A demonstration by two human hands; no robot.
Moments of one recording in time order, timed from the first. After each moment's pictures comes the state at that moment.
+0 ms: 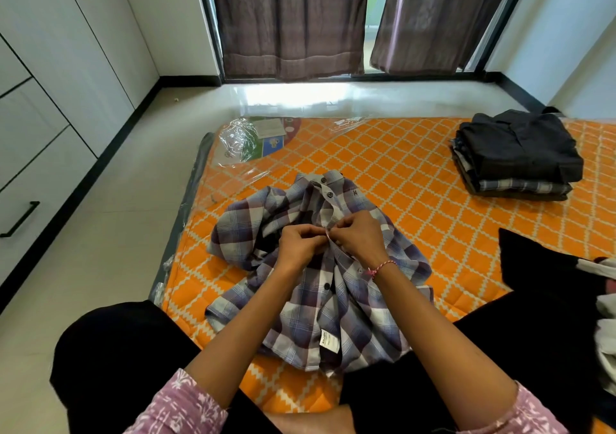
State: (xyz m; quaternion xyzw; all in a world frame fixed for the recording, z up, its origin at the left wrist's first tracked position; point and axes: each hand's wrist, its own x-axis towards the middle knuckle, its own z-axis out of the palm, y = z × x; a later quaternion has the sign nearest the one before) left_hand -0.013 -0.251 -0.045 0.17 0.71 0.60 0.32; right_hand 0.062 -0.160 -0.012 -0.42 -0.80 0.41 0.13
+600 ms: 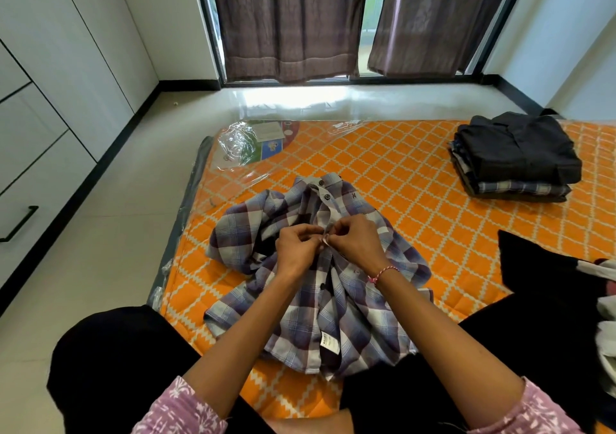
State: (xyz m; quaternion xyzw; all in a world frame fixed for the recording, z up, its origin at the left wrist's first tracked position) left_hand -0.009 -0.247 -0.046 0.15 0.73 0.61 0.26; right_hand 0.064 -0.156 -0.020 -0.35 -0.85 0.37 0.12
